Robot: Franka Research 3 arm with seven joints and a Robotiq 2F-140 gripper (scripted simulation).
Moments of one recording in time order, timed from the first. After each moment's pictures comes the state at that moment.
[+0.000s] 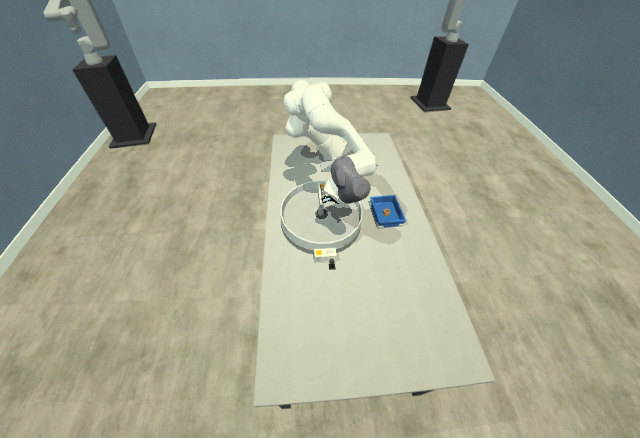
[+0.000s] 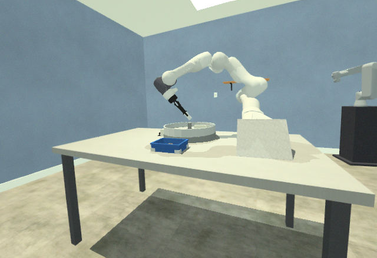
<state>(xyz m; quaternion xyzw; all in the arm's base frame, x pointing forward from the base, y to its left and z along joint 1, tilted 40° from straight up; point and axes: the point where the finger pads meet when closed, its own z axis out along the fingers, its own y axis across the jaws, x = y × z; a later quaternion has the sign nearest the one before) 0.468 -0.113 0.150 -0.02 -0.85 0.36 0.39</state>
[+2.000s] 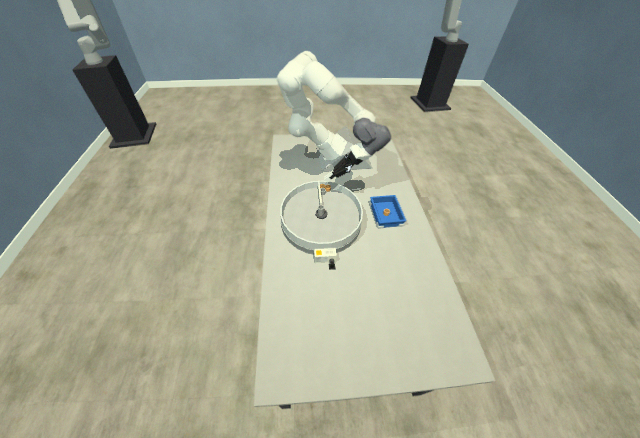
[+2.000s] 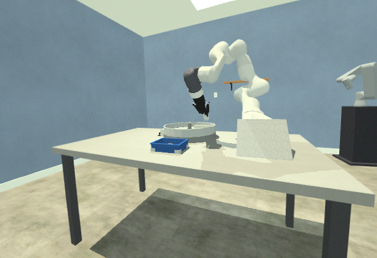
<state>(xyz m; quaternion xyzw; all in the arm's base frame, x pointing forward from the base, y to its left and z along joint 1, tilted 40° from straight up) 0.313 -0.056 0.118 0.43 -0.63 0.44 0.47</state>
